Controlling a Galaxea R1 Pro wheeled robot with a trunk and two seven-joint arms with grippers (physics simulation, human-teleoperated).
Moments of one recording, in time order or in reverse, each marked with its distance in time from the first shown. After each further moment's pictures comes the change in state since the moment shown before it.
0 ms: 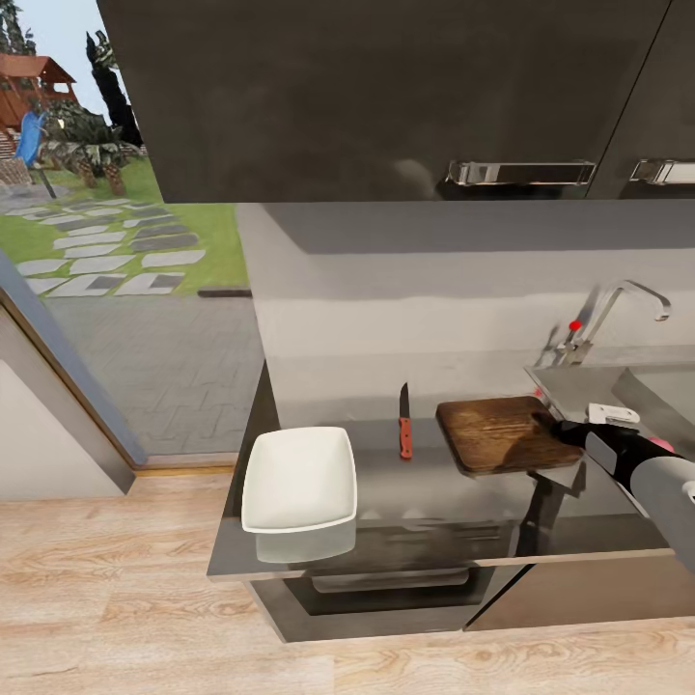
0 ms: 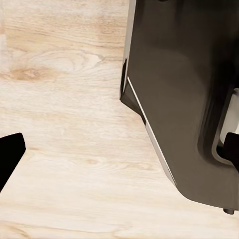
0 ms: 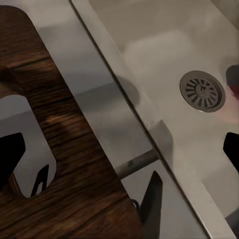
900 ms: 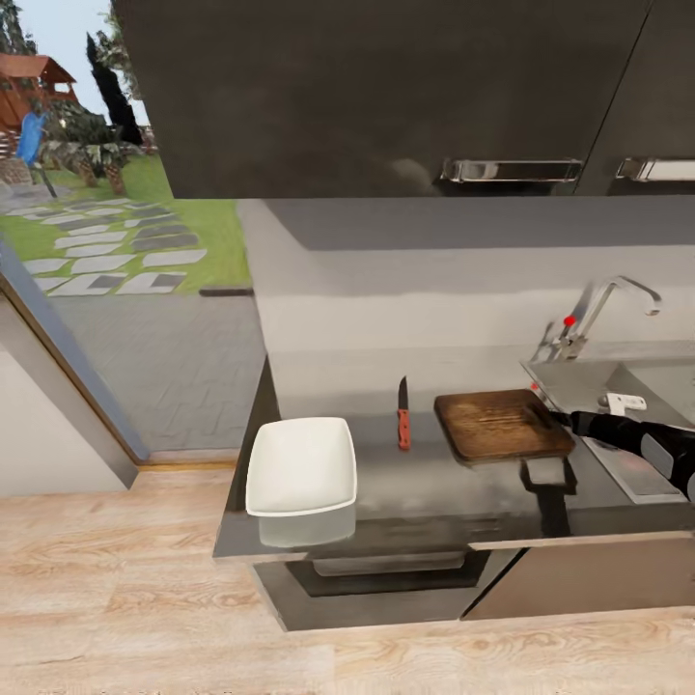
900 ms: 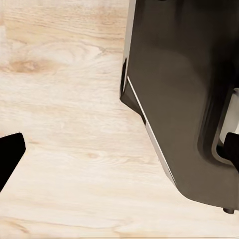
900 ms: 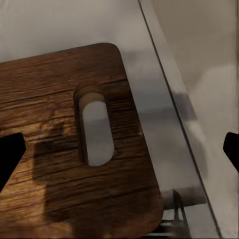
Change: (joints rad) left arm 0.000 0.000 0.000 0.001 0.000 0.000 0.000; right arm 0.000 -0.133 0.003 -0.024 0.007 -0.058 0.547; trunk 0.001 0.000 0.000
